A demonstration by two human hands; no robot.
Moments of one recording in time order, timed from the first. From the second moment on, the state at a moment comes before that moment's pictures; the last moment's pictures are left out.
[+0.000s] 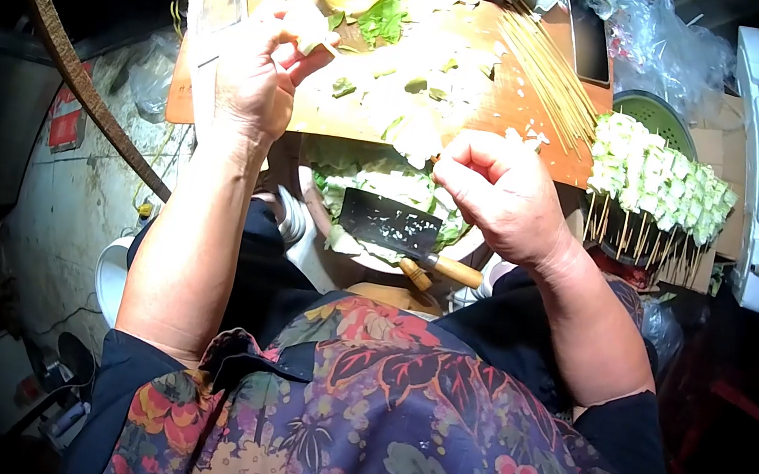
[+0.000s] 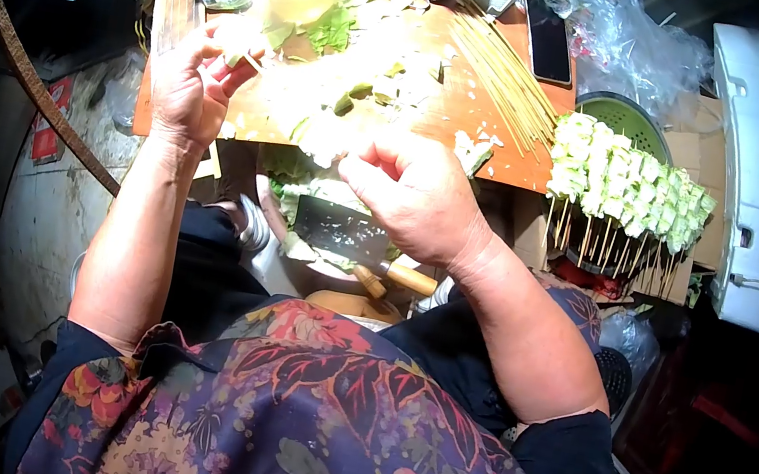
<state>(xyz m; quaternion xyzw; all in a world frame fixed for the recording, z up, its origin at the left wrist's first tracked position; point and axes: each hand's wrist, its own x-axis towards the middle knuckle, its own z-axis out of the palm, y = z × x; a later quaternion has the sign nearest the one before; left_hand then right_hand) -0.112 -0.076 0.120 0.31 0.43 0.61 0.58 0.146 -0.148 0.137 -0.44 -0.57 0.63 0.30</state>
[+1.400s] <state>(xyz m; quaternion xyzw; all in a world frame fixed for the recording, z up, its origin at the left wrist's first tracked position) -0.096 -0.080 0.115 0.28 0.44 0.62 0.59 0.153 -0.147 0.141 -0.50 -0.59 0.56 0.29</state>
